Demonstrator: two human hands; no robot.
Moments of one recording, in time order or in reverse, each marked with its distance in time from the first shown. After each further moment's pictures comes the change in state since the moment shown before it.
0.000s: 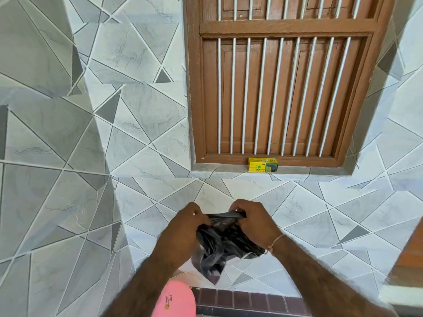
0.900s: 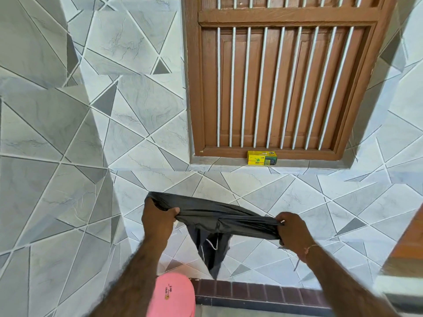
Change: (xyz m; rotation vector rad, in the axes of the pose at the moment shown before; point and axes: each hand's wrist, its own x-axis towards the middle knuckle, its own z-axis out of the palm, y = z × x) left_hand 0.022 -0.049 0.014 -0.652 0.489 -0.705; right_hand -0.027 0.105 -0.013 0.189 0.191 0.569
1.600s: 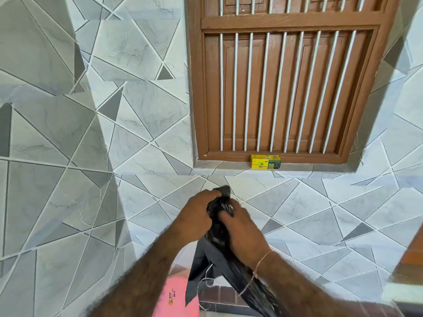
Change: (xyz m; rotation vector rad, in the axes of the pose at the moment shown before) left_hand -0.036 0.057 0.020 0.427 -0.593 0.531; right_hand -0.062 -0.078 0.072 -0.581 -0.082 -0.798
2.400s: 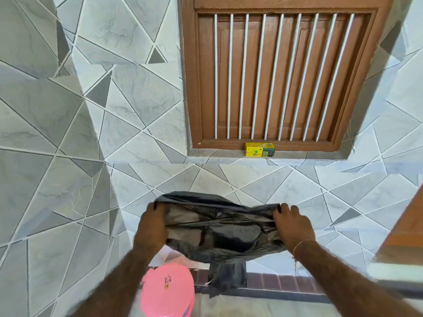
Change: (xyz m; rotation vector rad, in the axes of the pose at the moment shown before) left_hand -0.026 -0.137 0.019 0.396 0.217 -0.263; right_hand -0.043 0.115 -0.007 -0.577 -0.231 0.377
